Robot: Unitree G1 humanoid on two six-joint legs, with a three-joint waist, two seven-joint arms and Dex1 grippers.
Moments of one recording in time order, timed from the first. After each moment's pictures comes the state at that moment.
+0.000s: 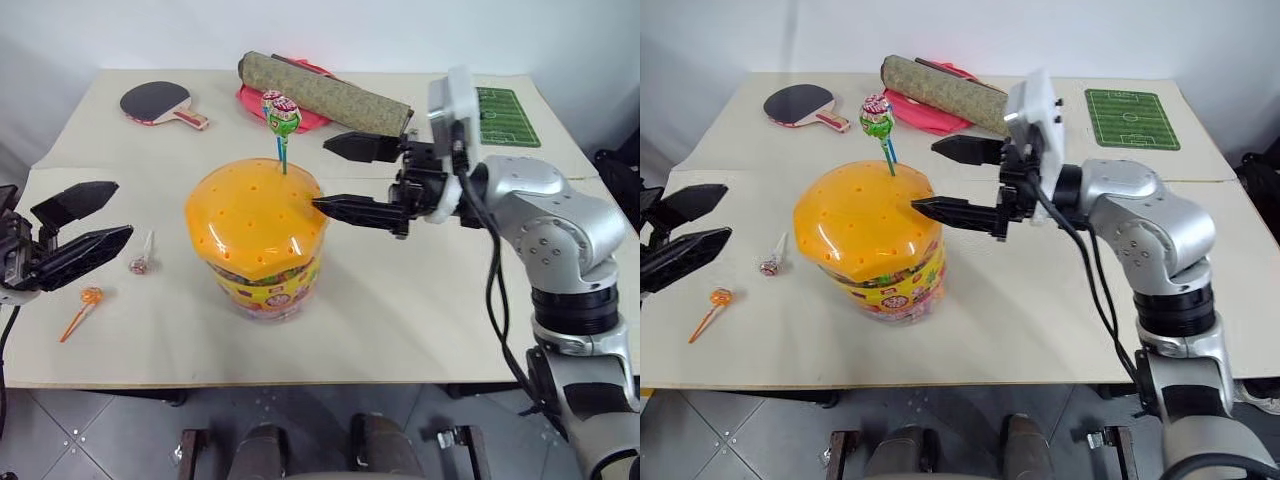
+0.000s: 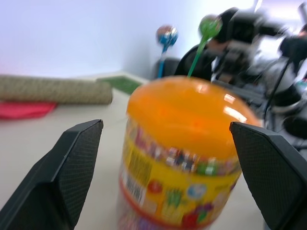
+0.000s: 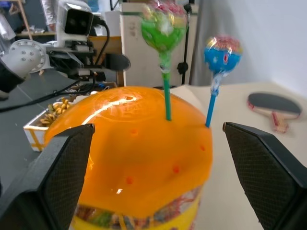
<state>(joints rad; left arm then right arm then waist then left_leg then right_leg) -0.22 0.85 0.73 -0.14 -1.06 0.66 -1.07 -0.95 -0.47 0.09 -0.17 0.76 0.75 0.84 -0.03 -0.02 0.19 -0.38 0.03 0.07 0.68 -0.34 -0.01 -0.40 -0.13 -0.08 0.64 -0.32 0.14</state>
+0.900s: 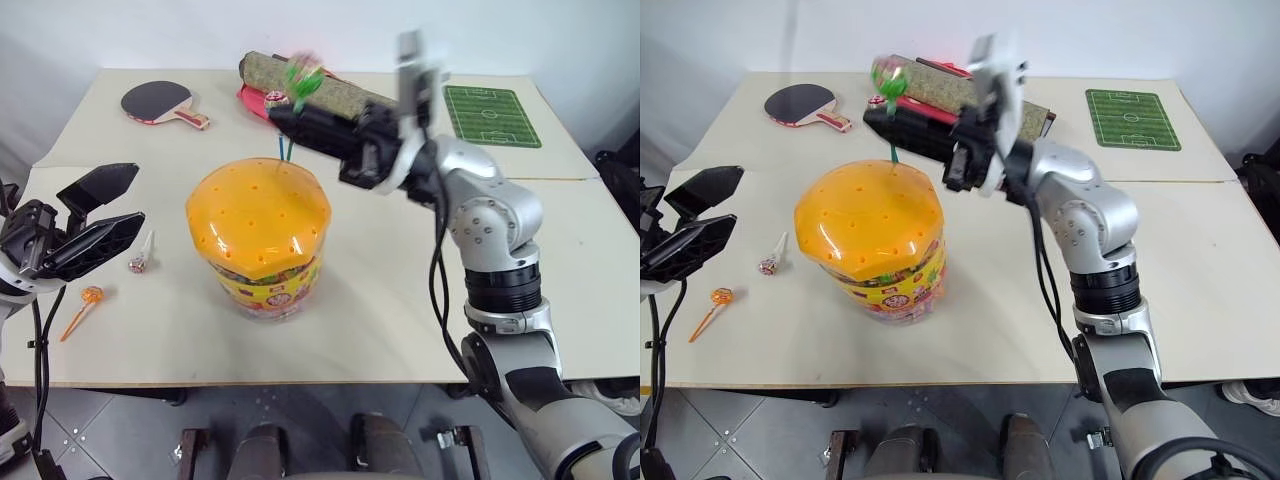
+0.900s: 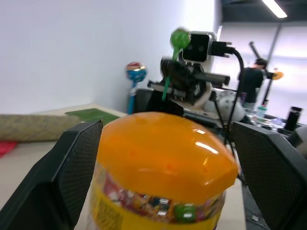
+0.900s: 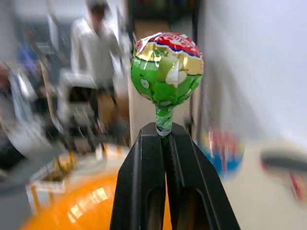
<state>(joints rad) -0.31 0.81 0.64 -0.14 -1.09 0.65 -1.12 -1.01 -0.26 -0.05 -0.01 0.77 0.53 0.96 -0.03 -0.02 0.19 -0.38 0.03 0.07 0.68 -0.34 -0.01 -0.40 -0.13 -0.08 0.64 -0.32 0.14</state>
